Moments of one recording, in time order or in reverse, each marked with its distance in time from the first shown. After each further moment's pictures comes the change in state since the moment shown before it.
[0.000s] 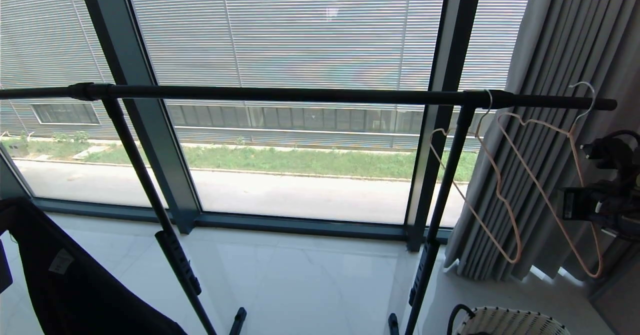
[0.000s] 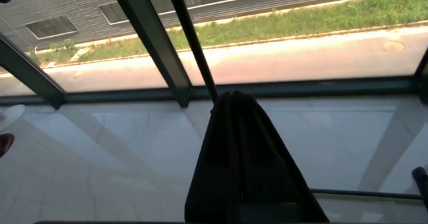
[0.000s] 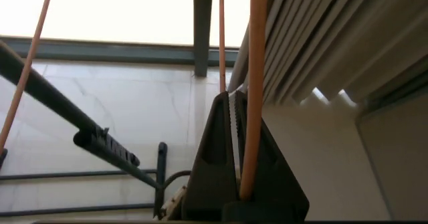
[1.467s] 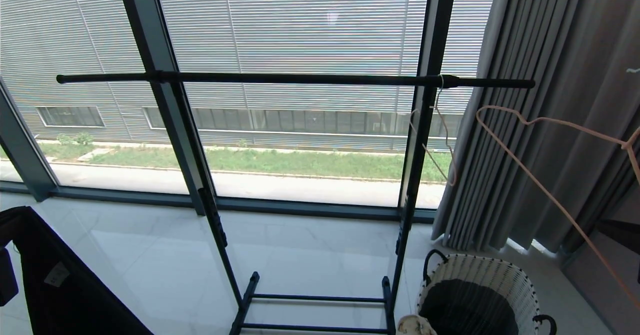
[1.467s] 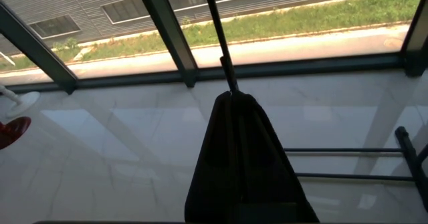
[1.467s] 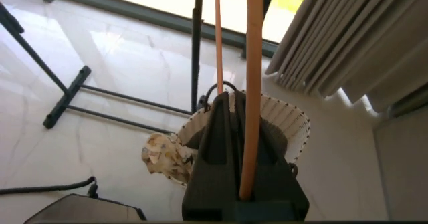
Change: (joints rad) left arm 0.000 0.004 0.042 -0.017 -0.001 0.003; right arm 0.079 -0.588 0.128 0.416 0.198 -0.097
